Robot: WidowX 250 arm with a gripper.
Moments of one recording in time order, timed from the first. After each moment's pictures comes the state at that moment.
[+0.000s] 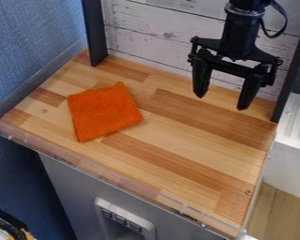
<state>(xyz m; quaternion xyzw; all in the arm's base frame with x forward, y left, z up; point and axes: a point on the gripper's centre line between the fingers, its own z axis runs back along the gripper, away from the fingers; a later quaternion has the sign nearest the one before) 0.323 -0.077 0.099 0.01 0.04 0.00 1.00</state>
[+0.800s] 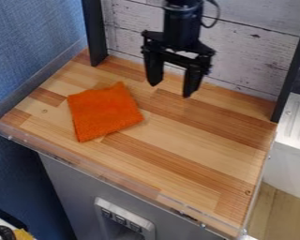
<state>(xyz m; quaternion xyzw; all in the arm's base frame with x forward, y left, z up) 0.325 0.003 0.090 -0.01 0.01 -0.05 1.00</state>
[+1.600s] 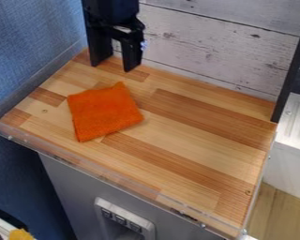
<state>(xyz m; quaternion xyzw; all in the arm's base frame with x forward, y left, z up) 0.319 0.084 0.113 0.00 -0.03 -0.10 0.99</state>
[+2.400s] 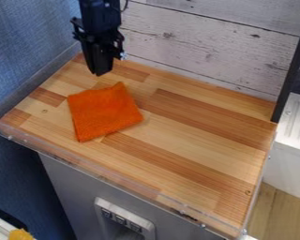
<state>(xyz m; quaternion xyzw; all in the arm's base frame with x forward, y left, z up) 0.313 0.108 0.083 0.00 0.00 -0.11 0.99</state>
